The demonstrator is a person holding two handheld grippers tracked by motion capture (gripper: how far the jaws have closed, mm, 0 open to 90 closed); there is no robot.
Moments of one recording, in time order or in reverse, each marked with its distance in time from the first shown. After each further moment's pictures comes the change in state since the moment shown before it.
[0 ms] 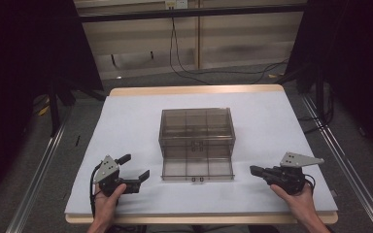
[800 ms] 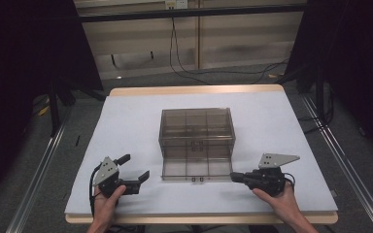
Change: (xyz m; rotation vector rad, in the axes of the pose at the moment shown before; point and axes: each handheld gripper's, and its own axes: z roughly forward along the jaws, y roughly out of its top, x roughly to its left) left arm -0.003 -0.001 -0.002 -0.032 0.013 0.014; right arm 0.033 0.017 0.034 0.067 0.169 -0.030
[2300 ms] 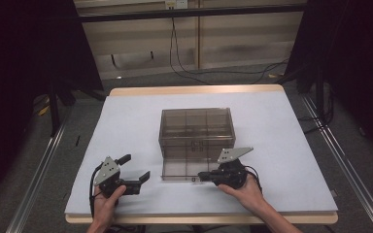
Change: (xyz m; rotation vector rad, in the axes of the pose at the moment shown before) left arm -0.001 0.001 0.002 0.009 -0.009 0.004; right arm 0.016 0.028 0.086 0.107 0.089 -0.044
